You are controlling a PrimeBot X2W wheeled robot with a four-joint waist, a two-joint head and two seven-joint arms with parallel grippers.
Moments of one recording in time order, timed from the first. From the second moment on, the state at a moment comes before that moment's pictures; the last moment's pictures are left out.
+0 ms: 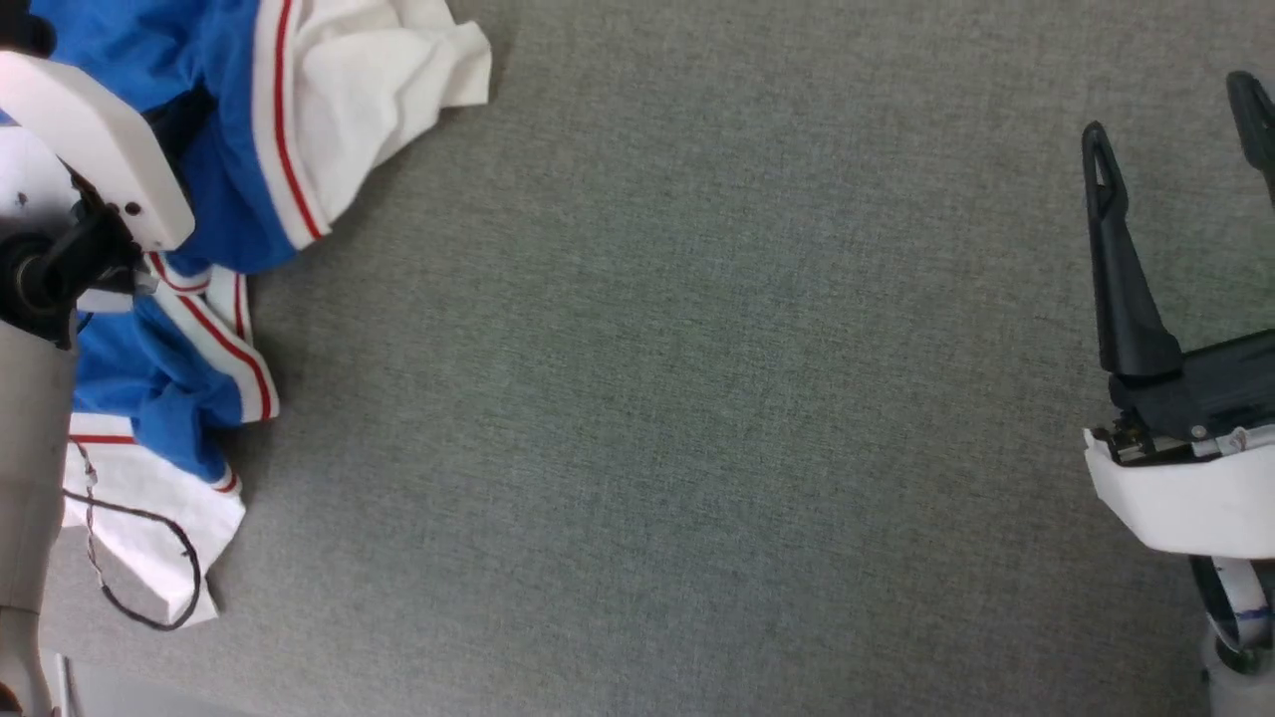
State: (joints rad) left arm -0.92 0.53 -0.24 0.59 -0.76 -0.12 0.51; right arm -0.26 -0.20 0.04 -0.47 -0.09 0.13 0.00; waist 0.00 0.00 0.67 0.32
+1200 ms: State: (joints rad) left arm -1.29 0.44 -0.31 0.04 -0.77 -0.03 0.54; right arm -0.14 -0.05 -0.08 -0.23 0.05 0.13 -0.24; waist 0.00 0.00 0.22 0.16
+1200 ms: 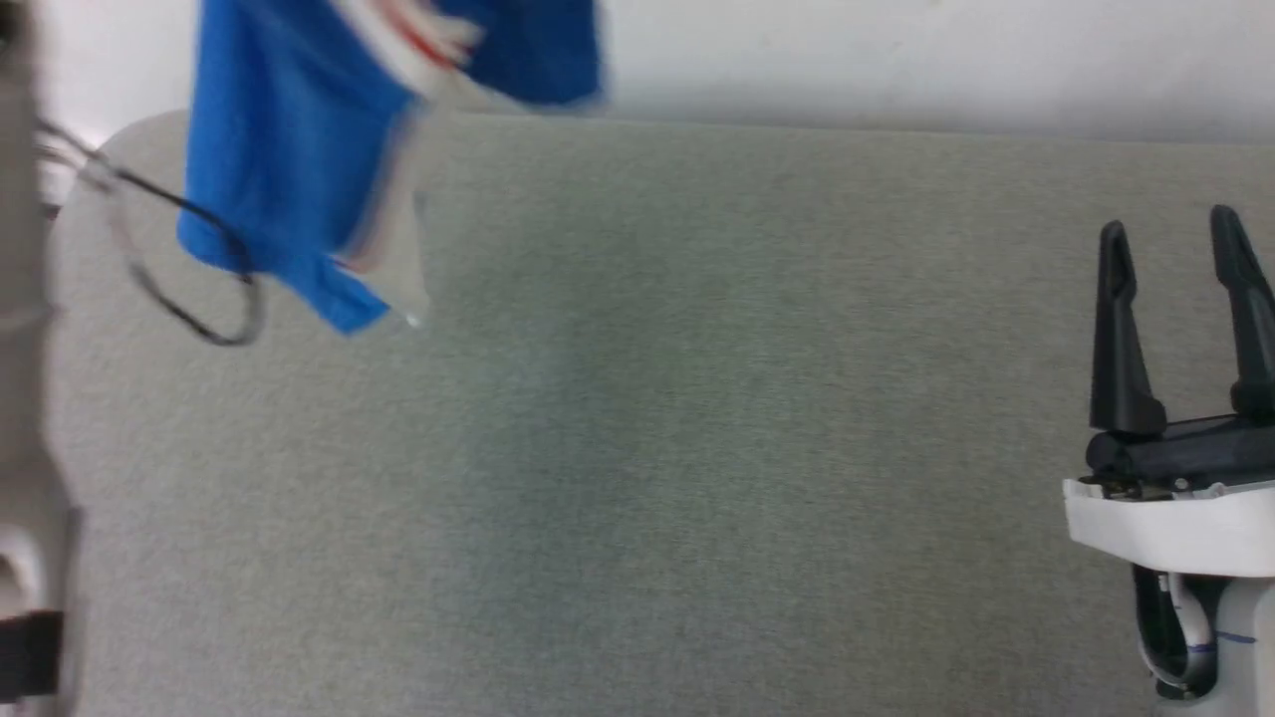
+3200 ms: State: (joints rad) left arm 0.00 0.37 -0.29 -0.29 -0.37 0.41 -0.26; right arm -0.05 -0.05 -0.14 -0.24 0.11 0.13 -0.26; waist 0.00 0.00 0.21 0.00
